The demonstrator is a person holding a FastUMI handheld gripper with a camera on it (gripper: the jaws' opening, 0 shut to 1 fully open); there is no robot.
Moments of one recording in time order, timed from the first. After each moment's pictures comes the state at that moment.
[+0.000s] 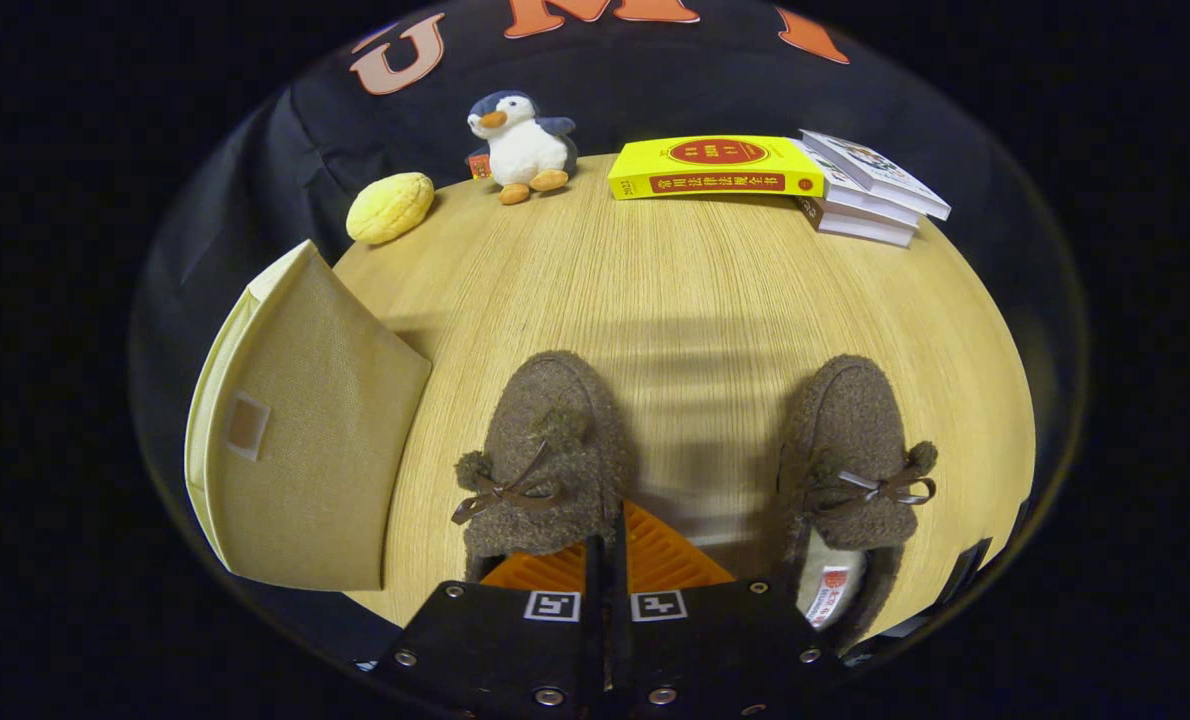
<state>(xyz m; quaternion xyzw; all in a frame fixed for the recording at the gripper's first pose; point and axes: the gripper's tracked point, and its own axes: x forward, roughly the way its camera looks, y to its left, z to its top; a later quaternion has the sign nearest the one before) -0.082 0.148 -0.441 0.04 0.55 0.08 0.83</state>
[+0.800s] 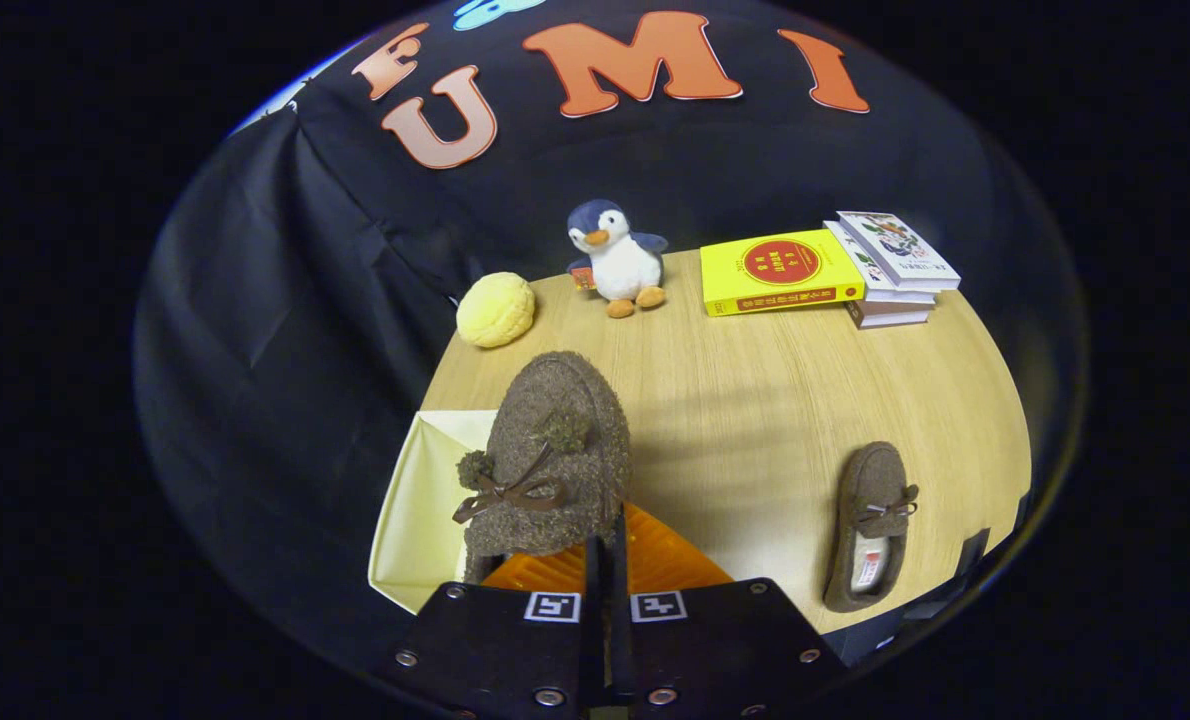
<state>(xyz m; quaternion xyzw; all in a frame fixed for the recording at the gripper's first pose) -0.043 0.261 -0.263 0.12 0.49 0.11 0.86</state>
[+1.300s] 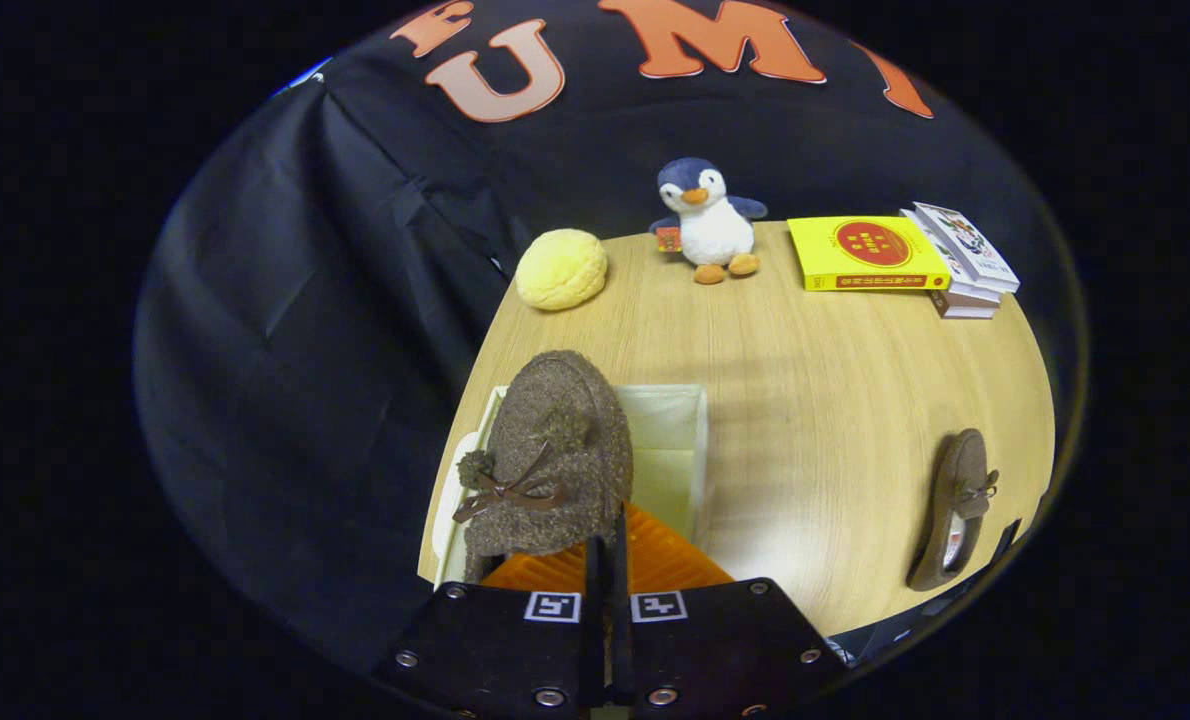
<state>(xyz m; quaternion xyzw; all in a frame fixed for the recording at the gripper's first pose) -0.047 0.384 -0.286 0.10 0.53 0.16 0.83</state>
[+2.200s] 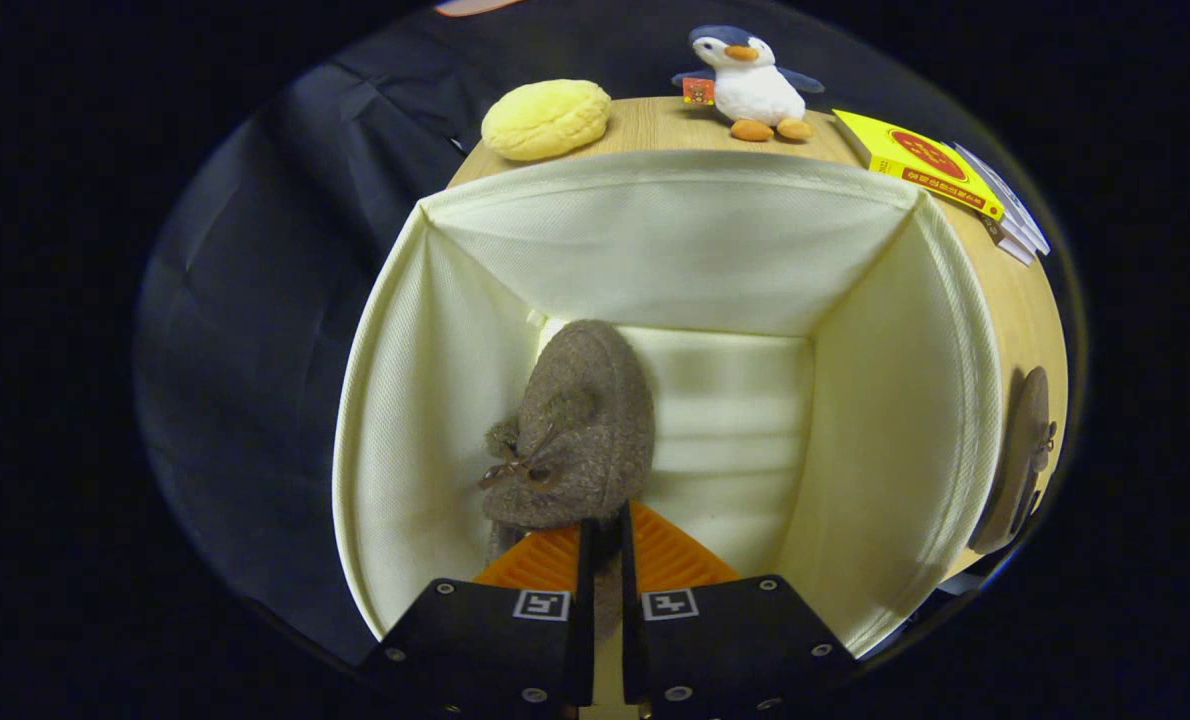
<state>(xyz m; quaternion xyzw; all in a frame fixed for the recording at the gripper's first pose) -0.097 0.446 -0.413 0.06 0.66 0.14 0.73</state>
